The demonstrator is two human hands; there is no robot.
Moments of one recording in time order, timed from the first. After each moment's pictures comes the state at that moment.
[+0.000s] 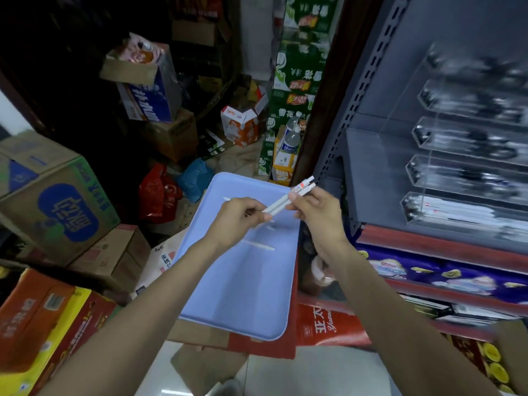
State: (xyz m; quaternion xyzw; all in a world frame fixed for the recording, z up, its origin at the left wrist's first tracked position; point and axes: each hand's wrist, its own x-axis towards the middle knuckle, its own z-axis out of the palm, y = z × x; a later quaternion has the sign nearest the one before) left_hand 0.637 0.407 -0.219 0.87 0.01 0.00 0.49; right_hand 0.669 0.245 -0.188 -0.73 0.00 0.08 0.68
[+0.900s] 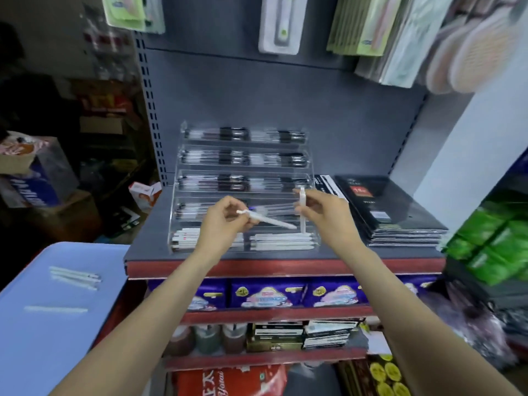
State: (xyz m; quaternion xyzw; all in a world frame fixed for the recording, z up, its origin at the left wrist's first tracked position) left_hand 0.693 0.012 -0.108 0.70 -0.05 0.12 0.70; right_hand 0.698 -0.188 -0.065 -0.91 -0.14 -0.16 0.36
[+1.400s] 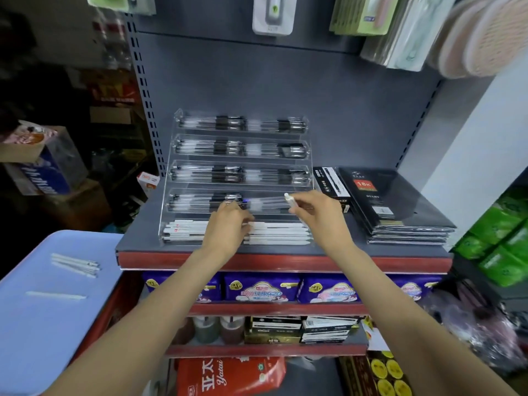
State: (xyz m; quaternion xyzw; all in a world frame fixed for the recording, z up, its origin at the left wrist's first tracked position) left_hand 0.718 -0.011 -0.137 0.97 -0.07 0.15 0.20; right_hand 0.715 -0.203 -0.090 -0.90 -0.18 -0.17 0.37
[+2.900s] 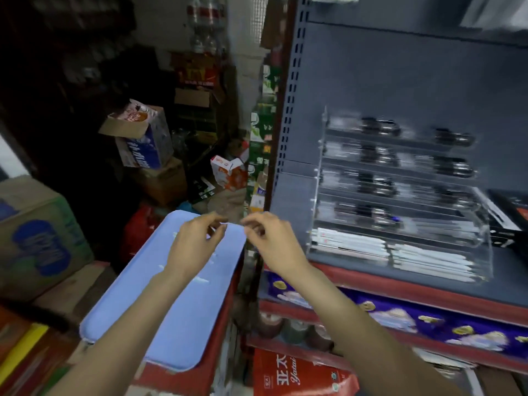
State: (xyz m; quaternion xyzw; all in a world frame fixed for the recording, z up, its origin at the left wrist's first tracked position) left_hand 0.640 0.274 -0.158 0.92 0.09 0.19 0.34; right_hand 0.684 0.112 -0.128 -0.87 -0.31 0.01 0.38
